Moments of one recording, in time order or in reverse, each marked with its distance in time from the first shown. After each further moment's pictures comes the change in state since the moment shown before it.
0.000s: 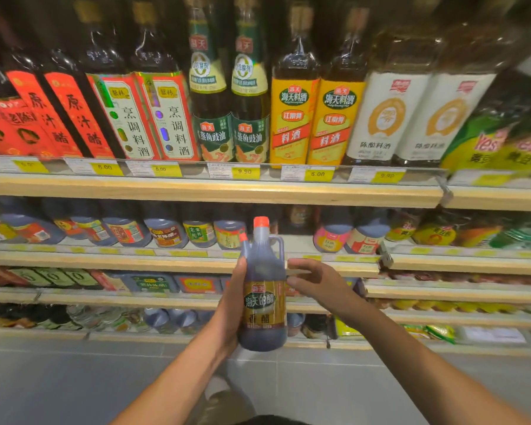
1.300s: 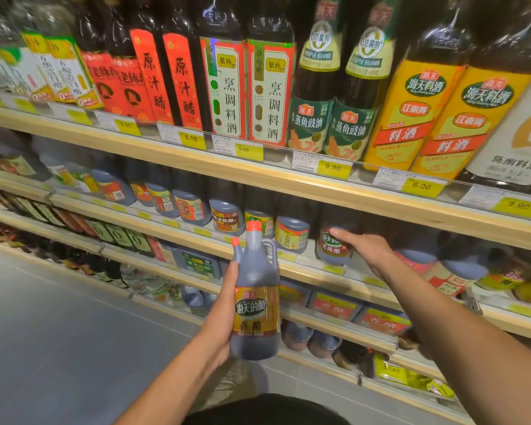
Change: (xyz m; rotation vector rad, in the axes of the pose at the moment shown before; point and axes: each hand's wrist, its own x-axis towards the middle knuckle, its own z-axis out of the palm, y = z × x) left_hand -0.012 -0.003 -0.093 -0.045 0.300 0.086; right_hand 0.154 -0.017 0.003 -0.069 0.192 0.184
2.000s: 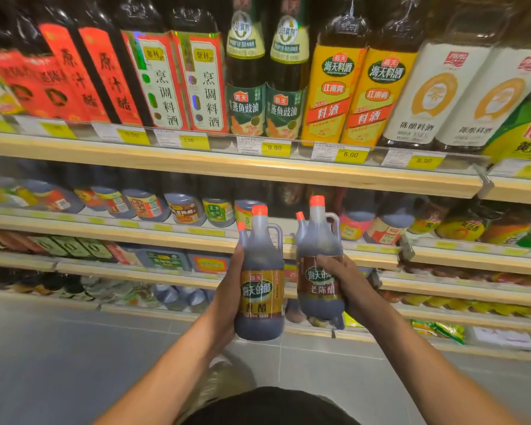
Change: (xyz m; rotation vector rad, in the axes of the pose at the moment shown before) left_hand -0.024 0.002 0.047 0.094 -0.323 0.003; right_hand -0.155 0.060 -0.013 0.501 -0.207 -0.052
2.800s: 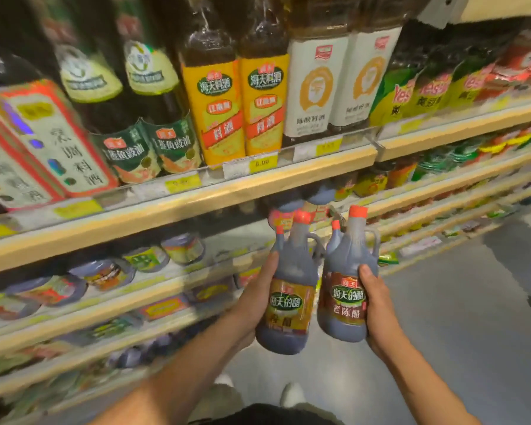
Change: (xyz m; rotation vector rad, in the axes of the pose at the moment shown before) left_hand 0.056 0.002 0.087 0.267 -0.382 -0.314; right_hand -0.089 0.014 -0.025 0.244 0.763 -0.274
